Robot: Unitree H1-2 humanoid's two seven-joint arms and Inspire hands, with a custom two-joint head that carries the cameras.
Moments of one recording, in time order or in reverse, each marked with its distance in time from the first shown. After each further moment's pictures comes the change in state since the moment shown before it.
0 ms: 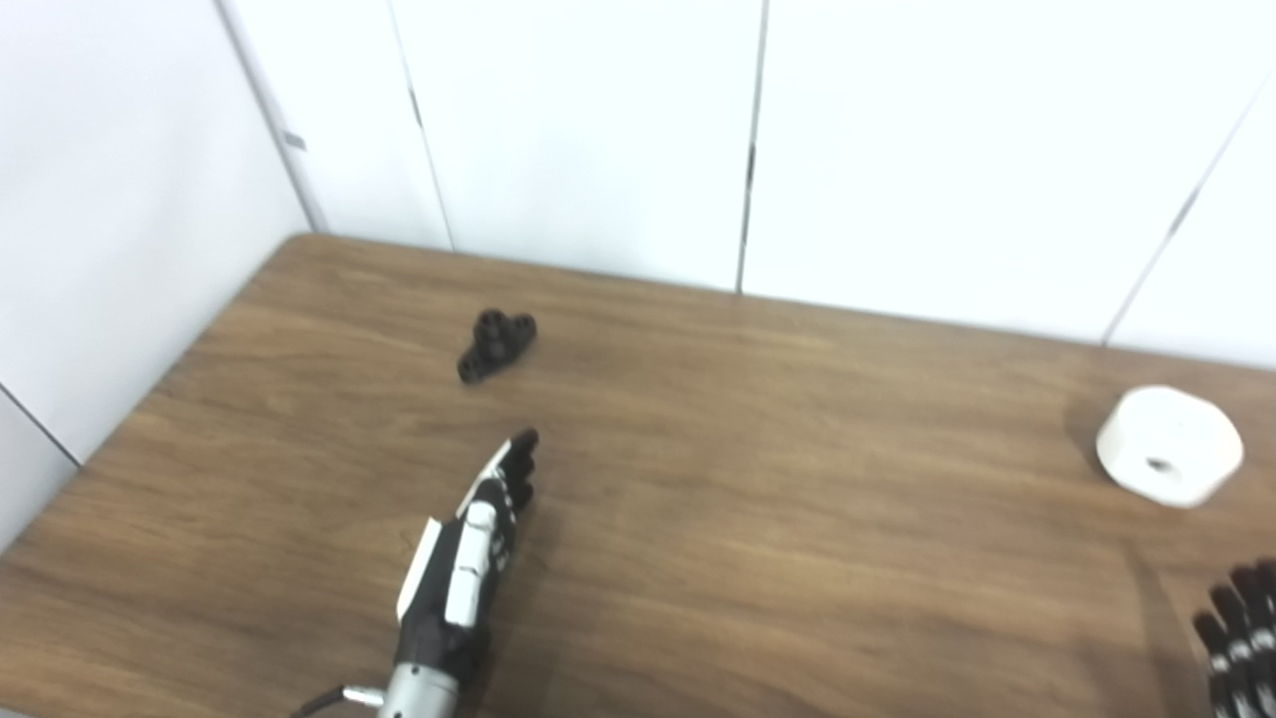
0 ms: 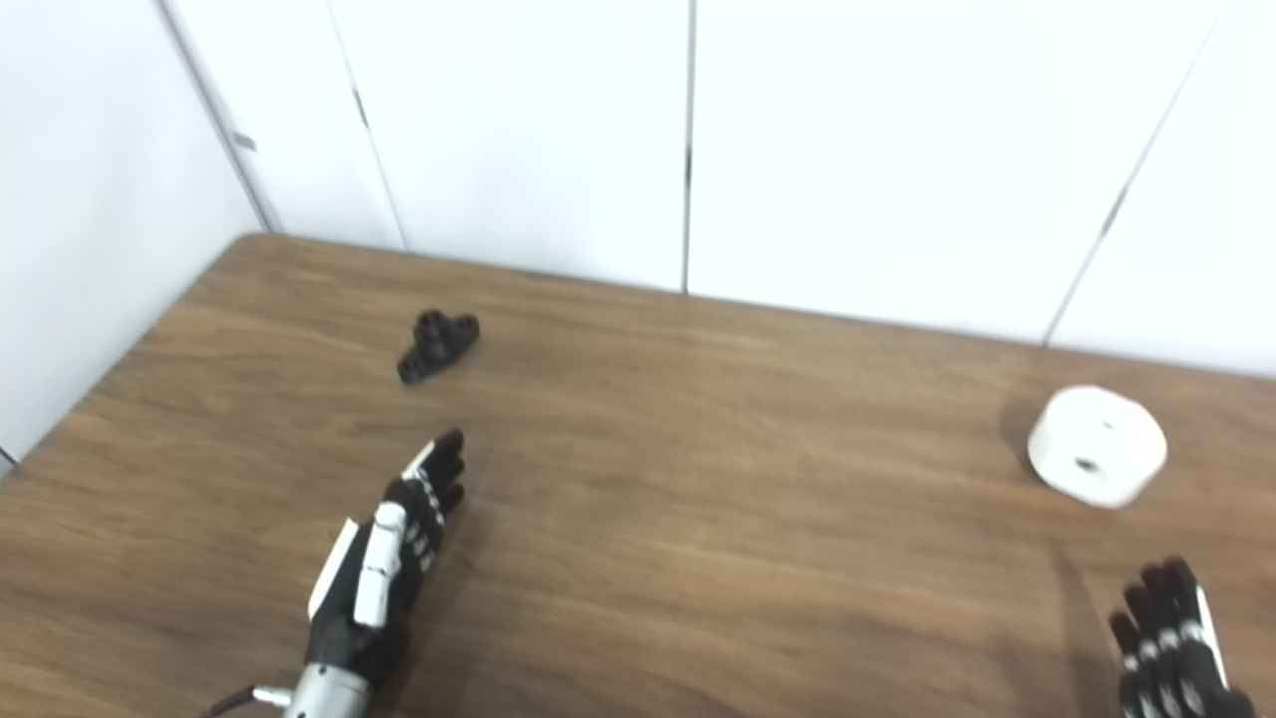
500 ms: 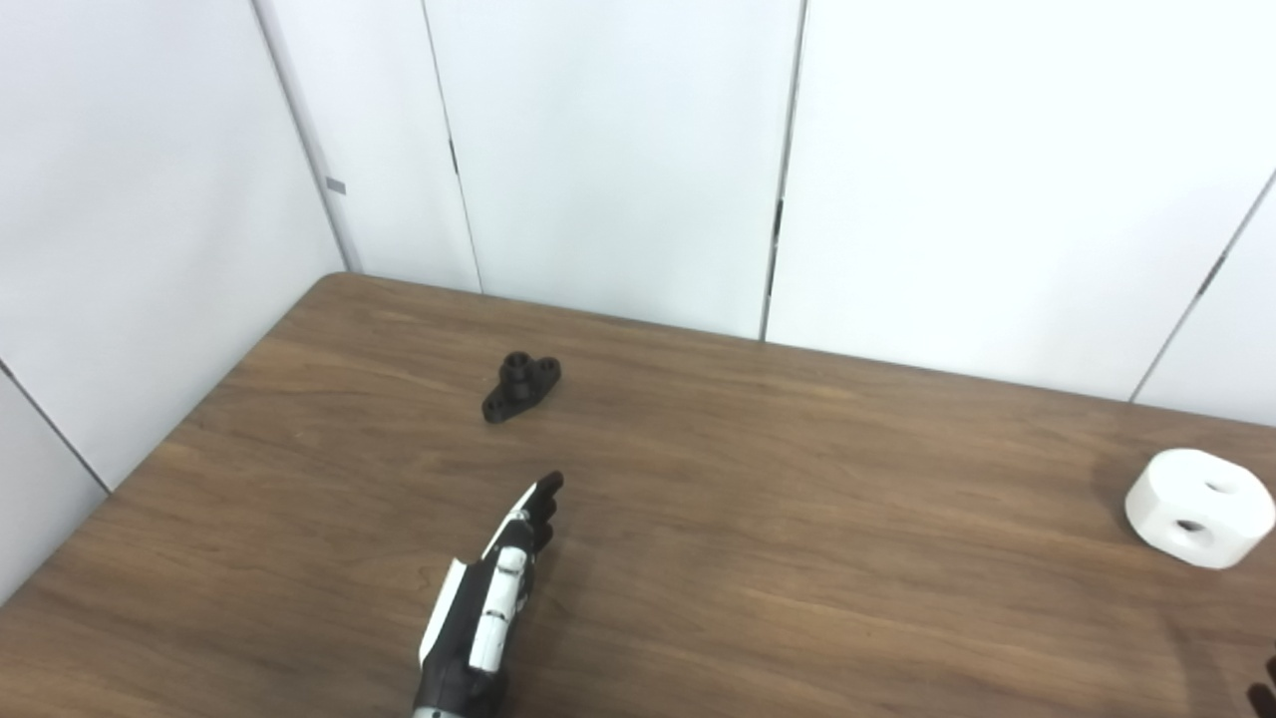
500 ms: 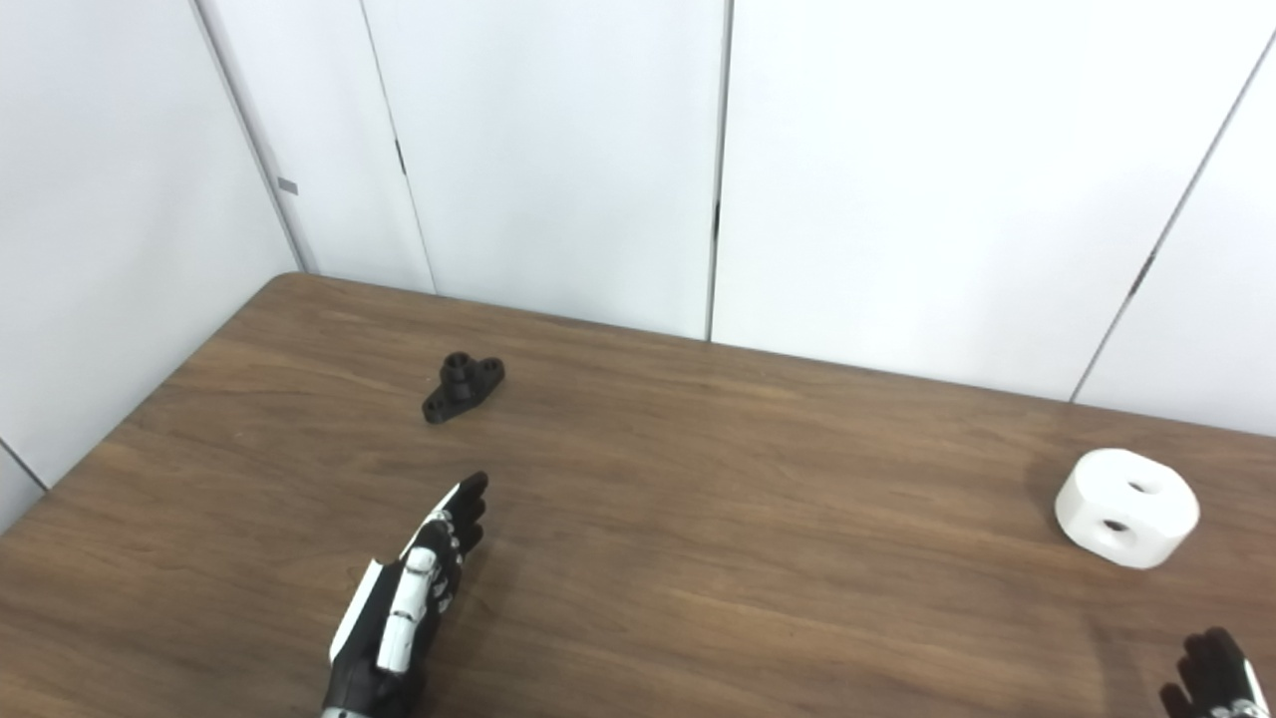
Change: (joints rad) left arm 0.006 -0.001 -0.029 -0.001 0.074 -0.016 0.039; right arm 0.000 0.009 -0.023 0.006 -0.002 -0.004 -0.015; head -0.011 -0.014
